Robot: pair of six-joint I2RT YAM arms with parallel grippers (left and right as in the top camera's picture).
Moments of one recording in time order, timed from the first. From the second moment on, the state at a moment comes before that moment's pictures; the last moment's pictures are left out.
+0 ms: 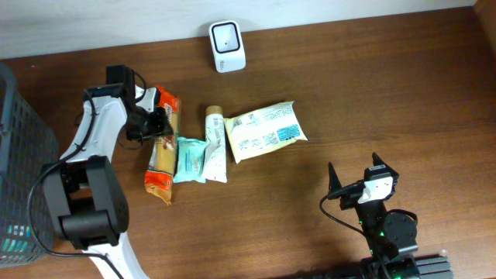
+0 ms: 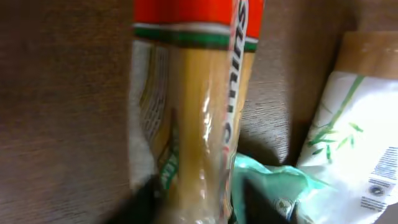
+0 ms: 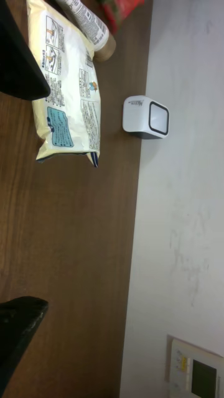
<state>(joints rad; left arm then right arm) -0.01 2.11 1.63 -0.95 0.29 -0.01 0.07 0.01 0.01 -0.08 0.00 -0.05</state>
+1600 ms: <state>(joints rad) 0.84 1.91 1.42 -0.93 -0.27 -0.16 0.07 0.01 0.01 -0.08 0.00 -0.05</state>
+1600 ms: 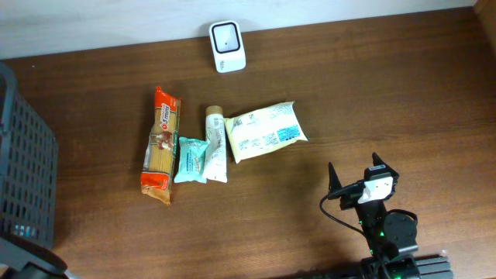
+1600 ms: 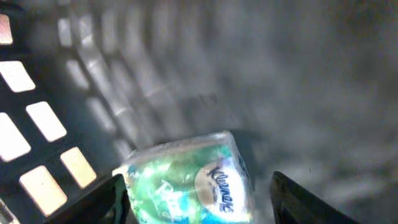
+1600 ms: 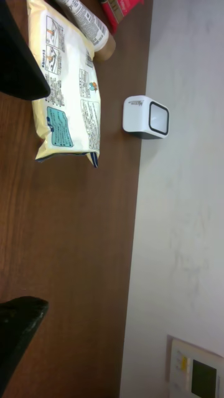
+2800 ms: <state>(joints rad) 0.44 1.69 2.28 -1.26 0.12 -0.12 0.07 0.01 0.01 -0.08 0.00 -0.05</state>
